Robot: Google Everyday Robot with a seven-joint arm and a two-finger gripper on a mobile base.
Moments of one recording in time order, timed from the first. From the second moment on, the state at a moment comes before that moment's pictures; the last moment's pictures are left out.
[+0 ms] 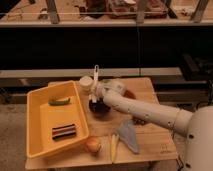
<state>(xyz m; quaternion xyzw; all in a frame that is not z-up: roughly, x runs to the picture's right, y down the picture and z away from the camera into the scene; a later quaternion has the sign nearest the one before) -0.061 -0.013 0.892 0.20 -0.12 -0.63 0.74</state>
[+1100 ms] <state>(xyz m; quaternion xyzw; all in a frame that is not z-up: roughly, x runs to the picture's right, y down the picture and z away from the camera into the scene) -0.053 0.004 0.878 0.22 -0.10 -0.62 0.75</state>
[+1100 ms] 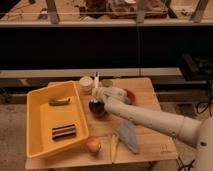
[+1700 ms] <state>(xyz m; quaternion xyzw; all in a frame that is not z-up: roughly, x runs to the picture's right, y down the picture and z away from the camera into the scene) -0.039 0.020 0.875 0.22 -0.09 -0.61 0.75</state>
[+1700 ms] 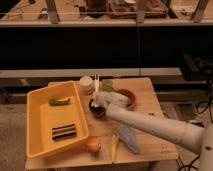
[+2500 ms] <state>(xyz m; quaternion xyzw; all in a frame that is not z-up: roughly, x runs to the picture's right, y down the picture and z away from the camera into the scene) 0.016 0.010 0.877 0.19 -0.07 -0.61 0.77</state>
